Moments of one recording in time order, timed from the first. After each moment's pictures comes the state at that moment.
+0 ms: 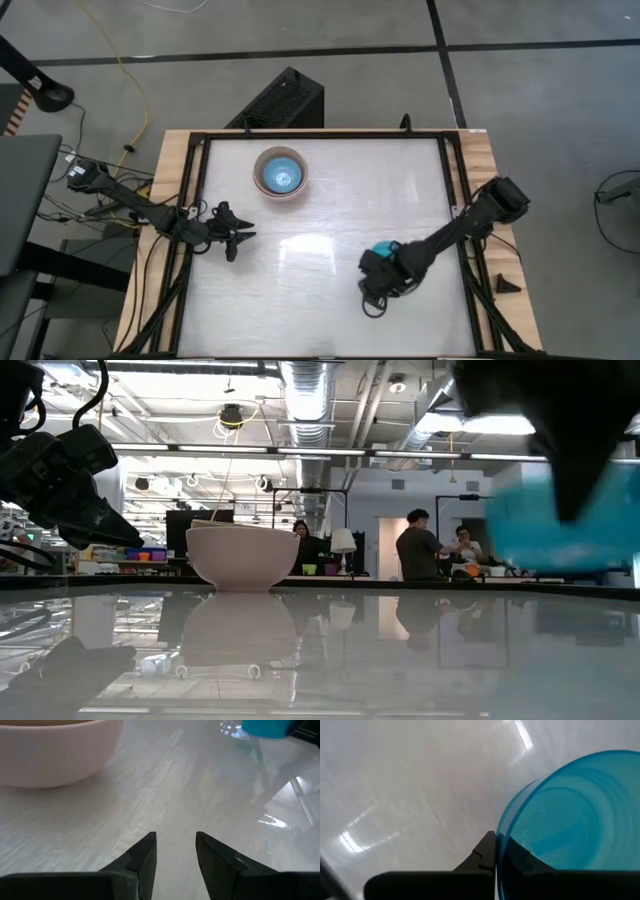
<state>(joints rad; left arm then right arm) -0.43 0.53 0.02 0.06 -0.58 -0.54 0.54 1.71 1.24 -0.91 0.12 1.07</state>
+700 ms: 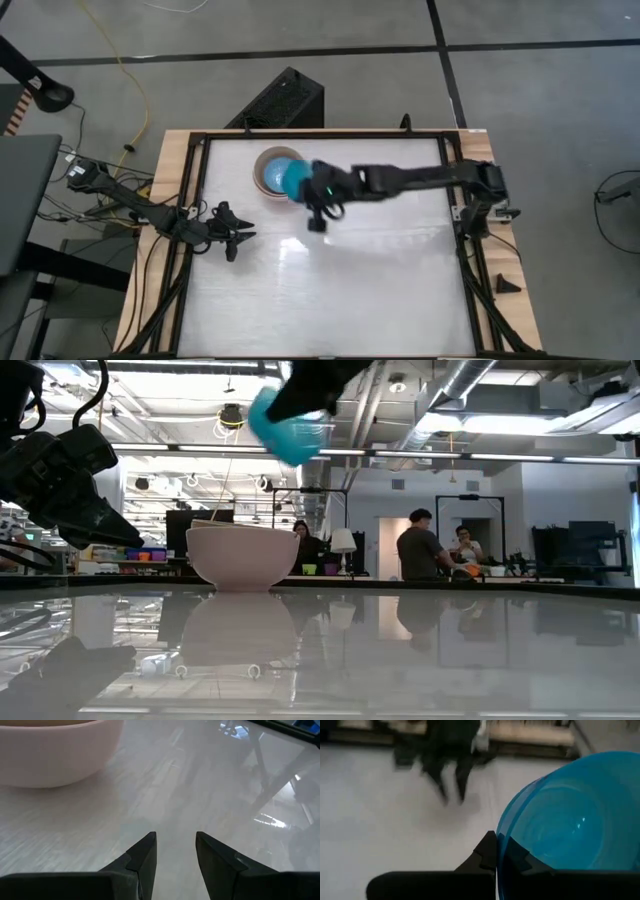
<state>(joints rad) -0.43 0.53 0.02 0.06 -0.58 -0.54 0.03 1.77 1.63 -0.49 0.15 -0.04</state>
